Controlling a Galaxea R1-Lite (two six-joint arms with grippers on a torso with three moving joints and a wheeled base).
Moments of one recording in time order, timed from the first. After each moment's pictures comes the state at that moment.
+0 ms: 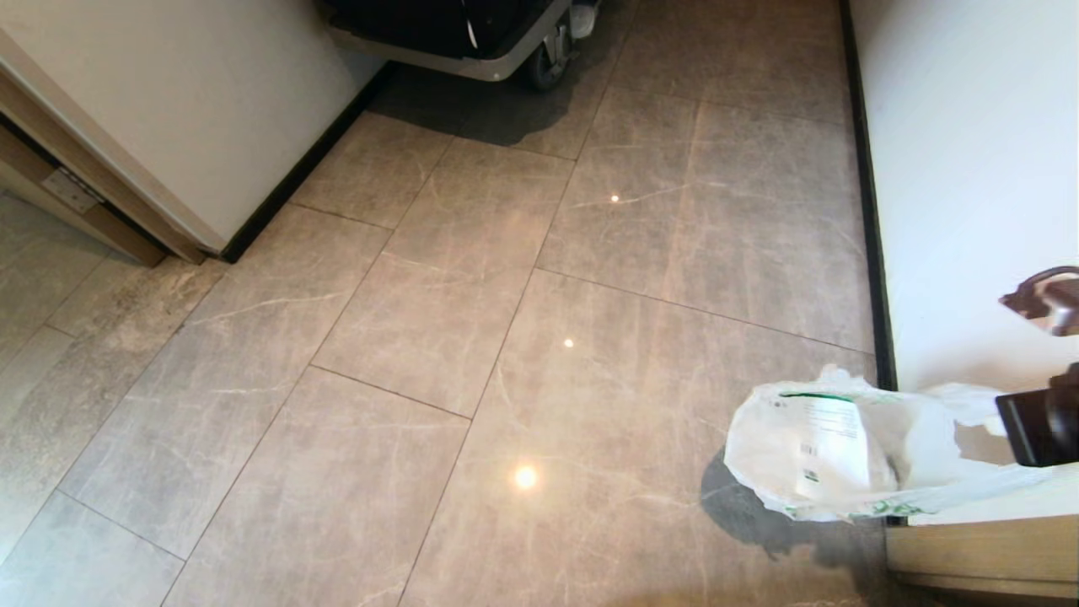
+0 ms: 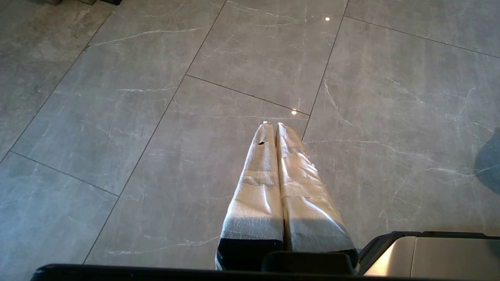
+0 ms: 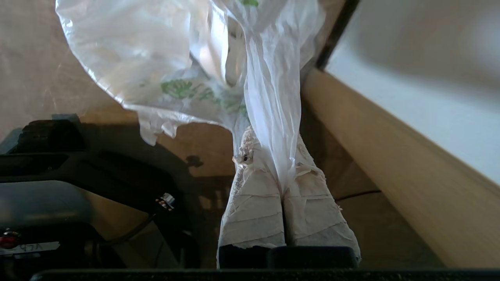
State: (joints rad) left arm 0.00 0.00 0.00 0.00 0.00 0.00; right arm -0.02 1.34 -0.85 0.31 -0.15 -0.12
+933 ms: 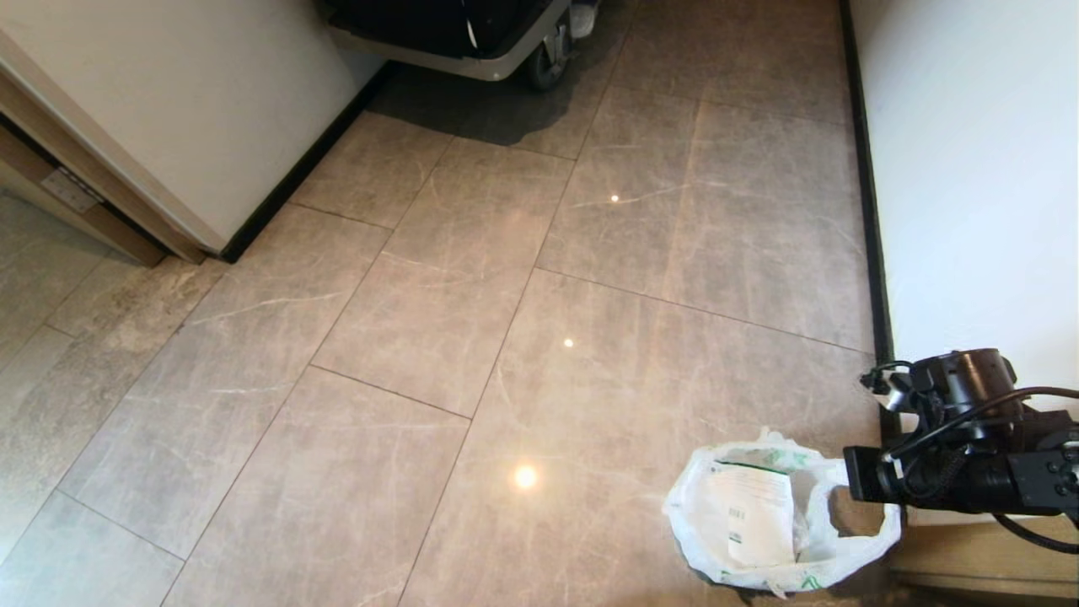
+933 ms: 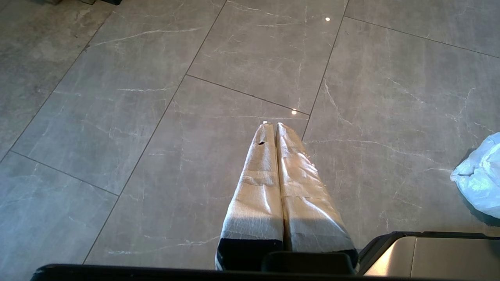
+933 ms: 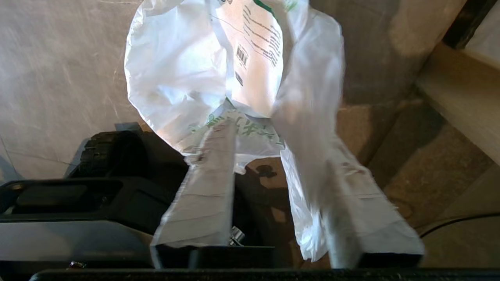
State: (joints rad) left arm 0.00 0.00 0.00 0.00 0.00 0.00; right arm 0.04 1.78 -0.56 -0.35 0.01 0.11
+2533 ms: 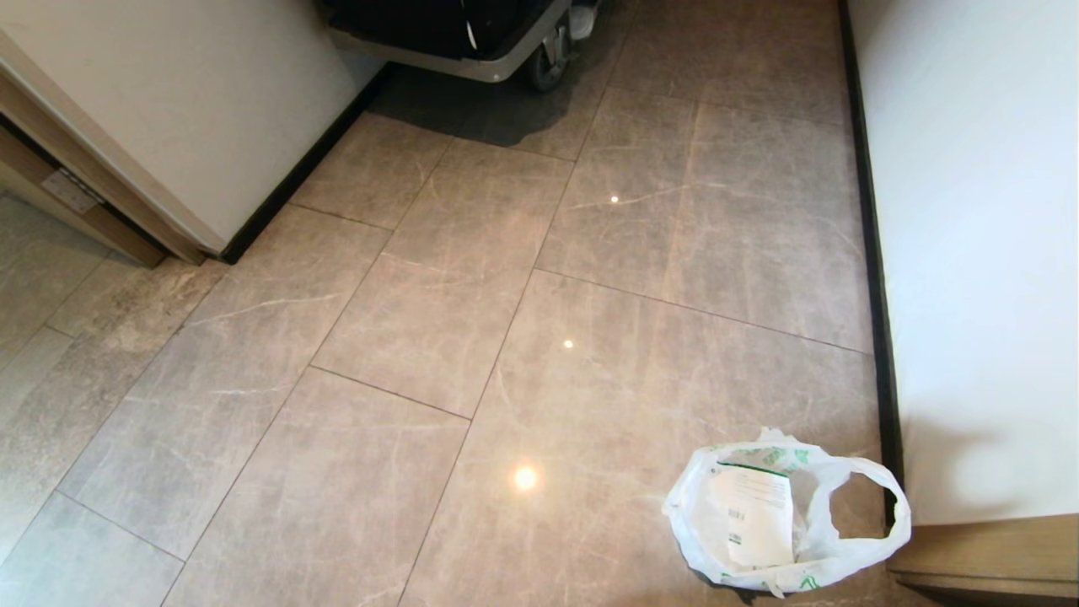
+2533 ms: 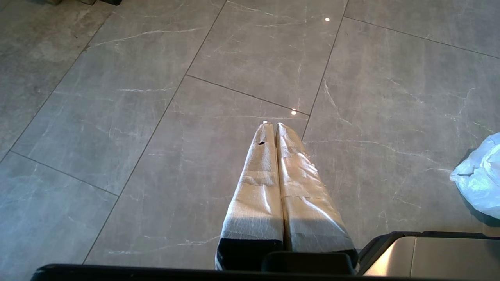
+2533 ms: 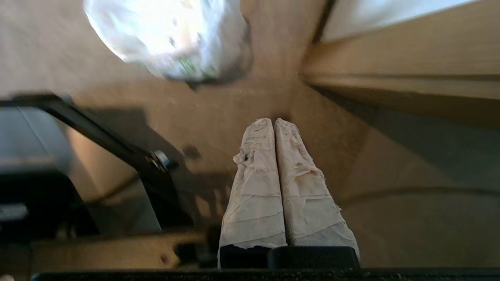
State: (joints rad) left arm 0.00 0.00 0.00 0.00 0.00 0.00; right arm -0.05 0.44 -0.23 0.33 -0.13 -0.15
